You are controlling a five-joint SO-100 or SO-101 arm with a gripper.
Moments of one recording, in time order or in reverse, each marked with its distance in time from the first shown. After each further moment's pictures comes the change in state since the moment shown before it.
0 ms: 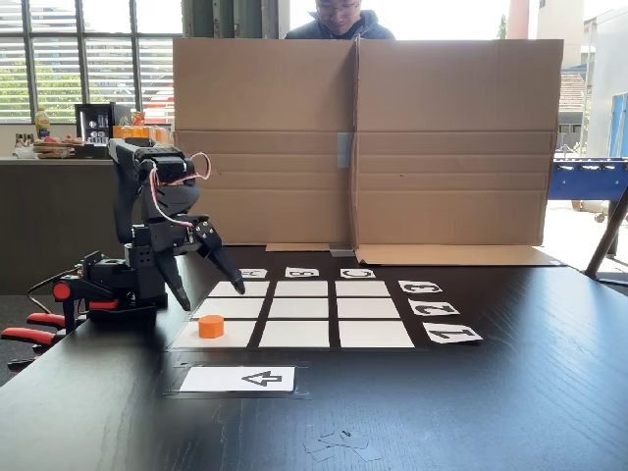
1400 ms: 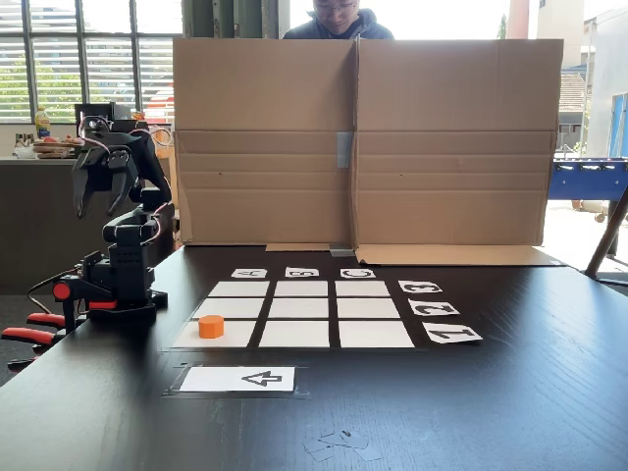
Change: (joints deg) arm 30.3 64.9 24.6 28.2 -3.8
